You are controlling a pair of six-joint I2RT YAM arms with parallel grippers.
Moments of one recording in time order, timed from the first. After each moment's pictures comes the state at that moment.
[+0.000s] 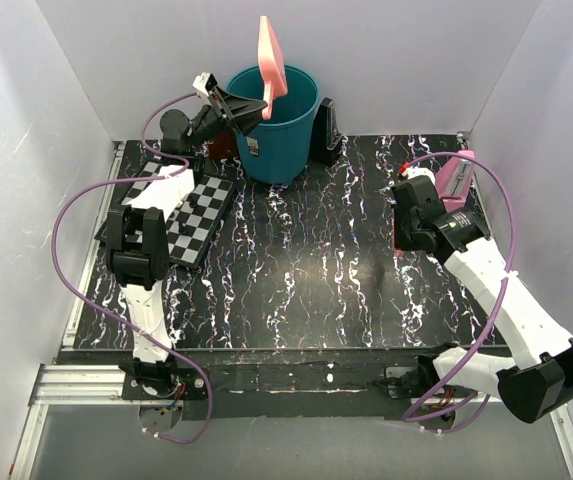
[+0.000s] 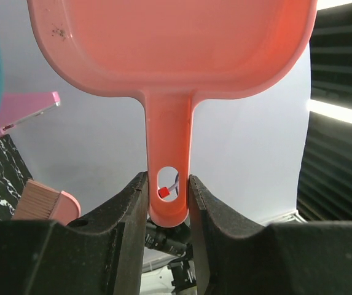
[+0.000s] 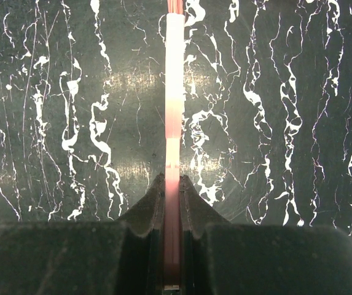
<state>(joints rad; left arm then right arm) -0.17 2.06 1.64 0.93 0.88 -1.84 0.48 1.15 1.22 -1.01 0.37 0.32</state>
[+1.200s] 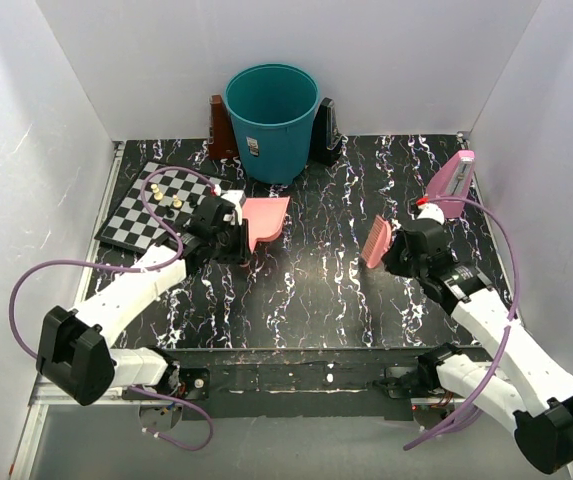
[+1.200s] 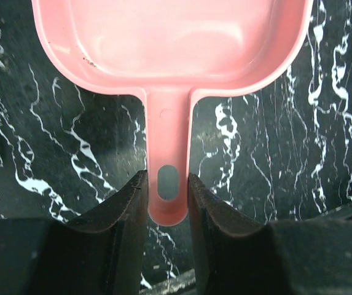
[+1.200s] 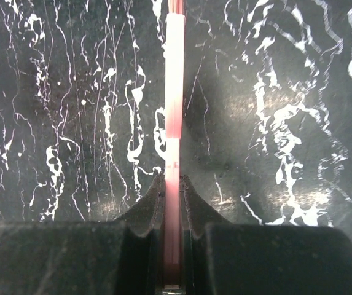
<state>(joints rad) -0.55 1.27 0.97 -0.57 0.03 -0.38 0.47 0.87 0.77 -0.61 0.22 0.55</state>
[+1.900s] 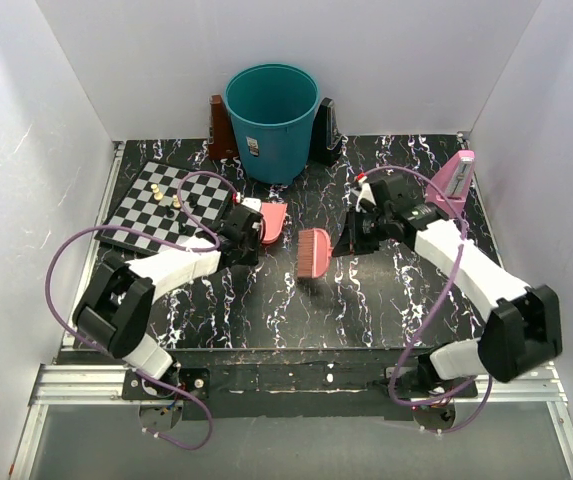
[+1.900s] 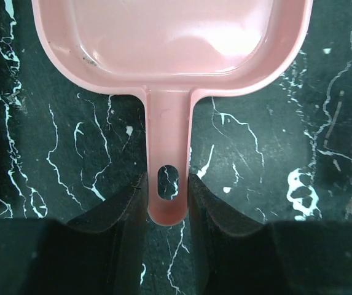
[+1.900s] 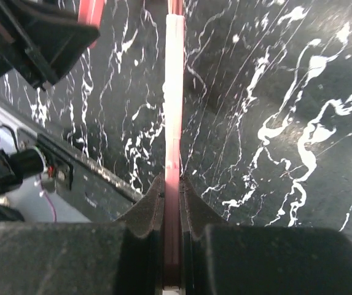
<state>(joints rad) -0.62 1.54 0.92 -0.30 -0.24 -0.36 0.46 1.32 1.08 -0.64 -0.39 0.45</state>
